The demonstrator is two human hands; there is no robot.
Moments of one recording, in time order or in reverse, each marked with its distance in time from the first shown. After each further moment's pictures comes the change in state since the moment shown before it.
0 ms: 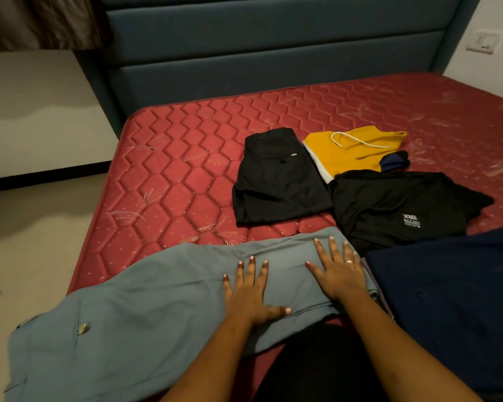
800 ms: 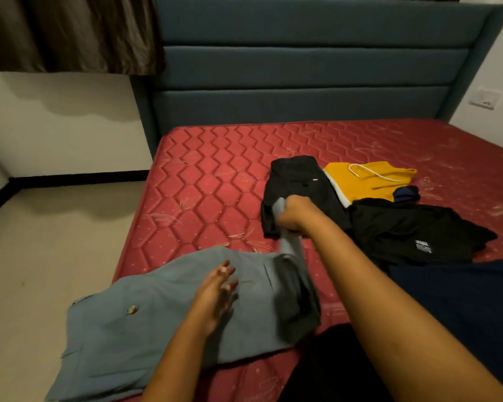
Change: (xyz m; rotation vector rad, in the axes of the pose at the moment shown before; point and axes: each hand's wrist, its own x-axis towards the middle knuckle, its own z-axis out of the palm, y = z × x) left_hand -0.082 -0.091 -0.059 -1.750 0.191 -0.214; right_hand -0.038 -0.190 -0.207 0.162 -0.066 -0.117
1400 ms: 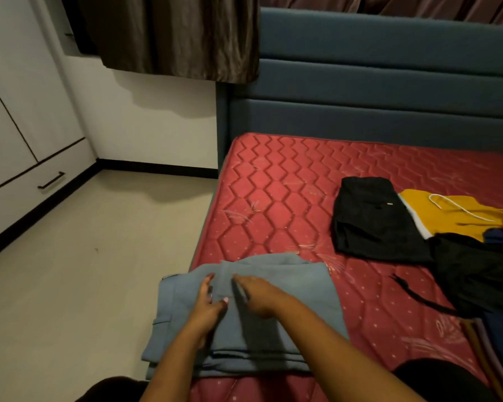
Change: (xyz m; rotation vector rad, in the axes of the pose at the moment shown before) left_hand -0.046 0.021 -0.165 0.284 0.266 0.157; right_hand -0.043 -0.154 0.202 -0.131 -0.405 -0.608
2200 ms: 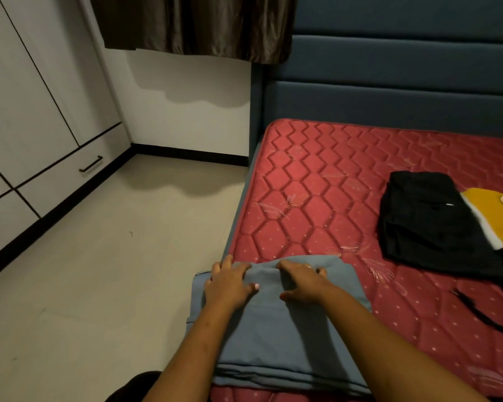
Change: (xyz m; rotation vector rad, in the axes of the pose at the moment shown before) left_hand 0.058 0.022 -0.034 1.128 0.079 0.126; right_hand 0.044 0.031 -0.012 -0.069 0.074 0.097
